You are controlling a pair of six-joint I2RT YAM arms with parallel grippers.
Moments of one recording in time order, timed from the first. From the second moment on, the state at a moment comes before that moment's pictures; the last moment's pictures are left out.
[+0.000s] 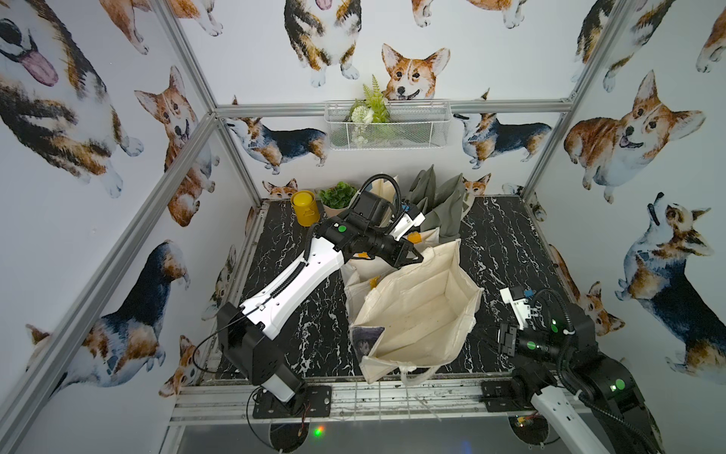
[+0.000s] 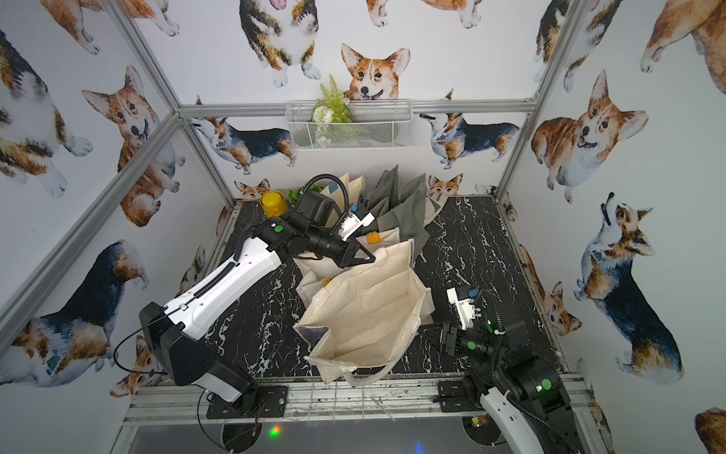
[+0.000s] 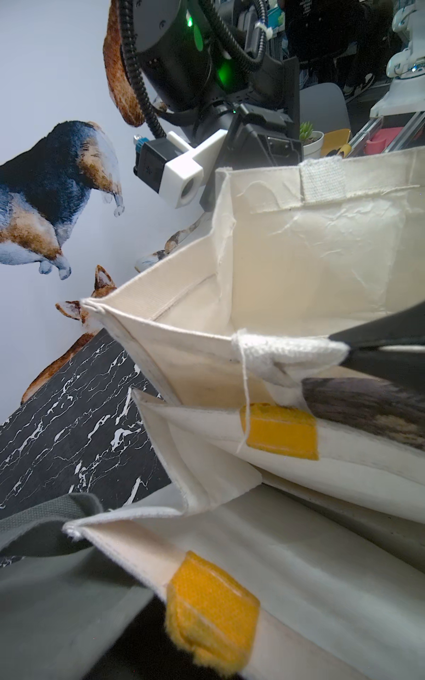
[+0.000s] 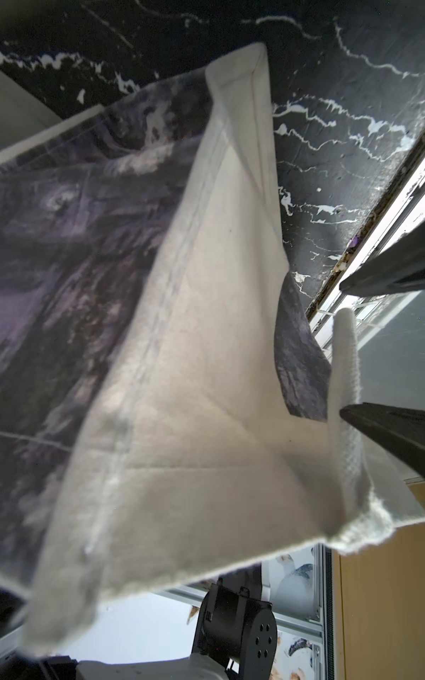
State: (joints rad) left arm -0.69 1.59 1.63 -0.85 0.70 -0.11; right arm 0.38 0.29 0.69 -0.95 -0.67 0.63
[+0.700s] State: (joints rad) left arm -0.72 1.61 1.65 -0.86 0.70 -0.12; right arm 0.69 0.37 0.62 -0.67 -0.54 0.58
